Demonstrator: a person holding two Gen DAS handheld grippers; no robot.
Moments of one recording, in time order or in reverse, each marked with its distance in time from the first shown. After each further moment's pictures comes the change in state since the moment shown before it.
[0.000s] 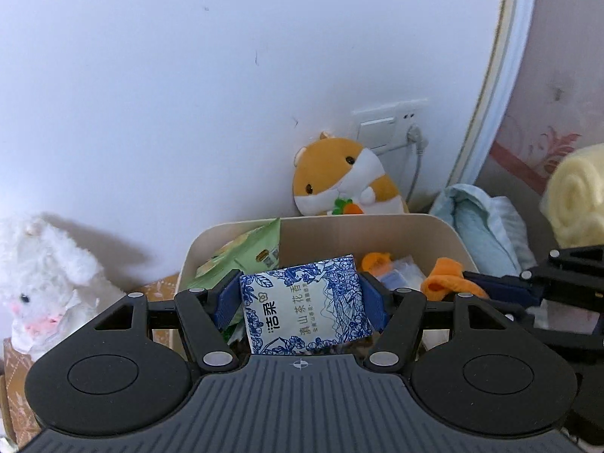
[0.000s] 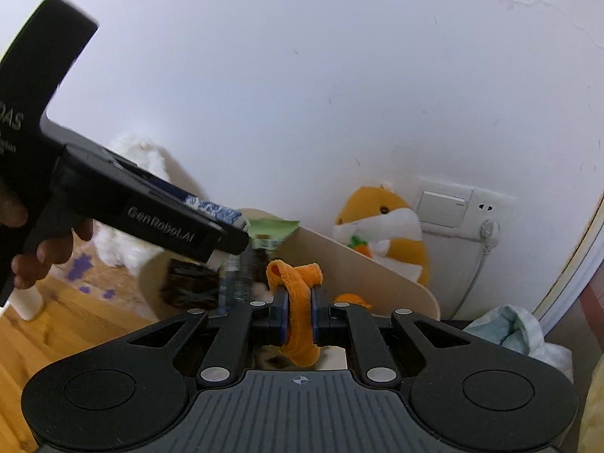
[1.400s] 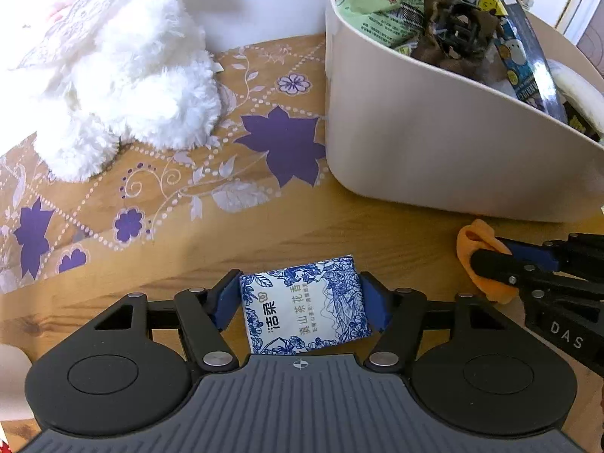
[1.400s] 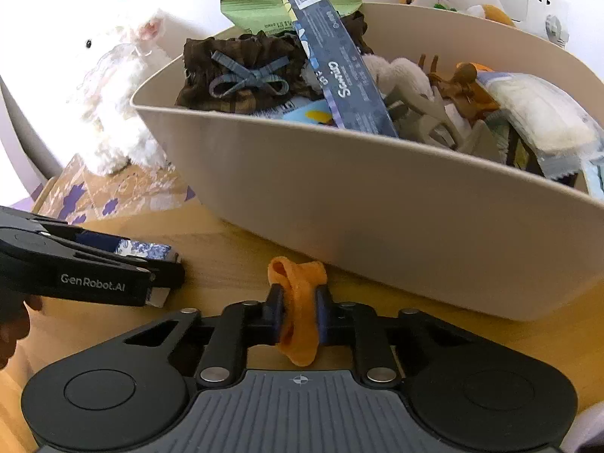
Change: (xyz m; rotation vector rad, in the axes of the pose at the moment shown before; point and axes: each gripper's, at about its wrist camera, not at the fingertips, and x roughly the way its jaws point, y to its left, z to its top) left arm 0.063 0.110 -0.182 -0.133 0.320 0.067; right arm 0.119 0.092 -0.119 0.271 0.287 0.060
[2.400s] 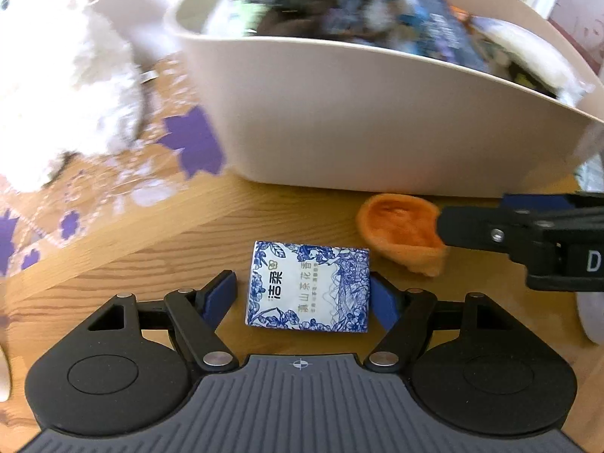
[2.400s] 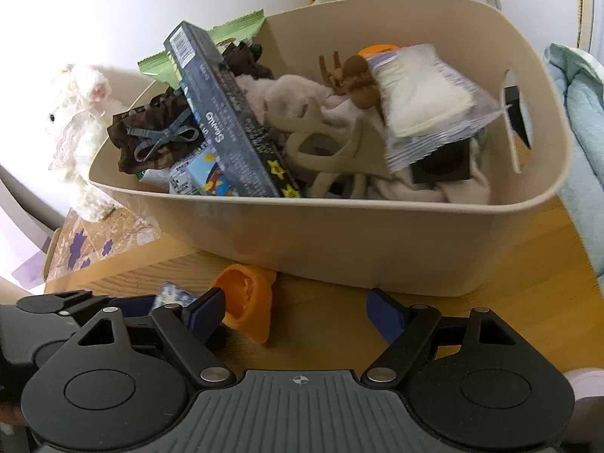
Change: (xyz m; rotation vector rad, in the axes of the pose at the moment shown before) left arm -0.002 -0.053 -0.010 0.064 0.002 -0.004; right arm -0.022 -0.061 0.007 0.211 0.030 0.061
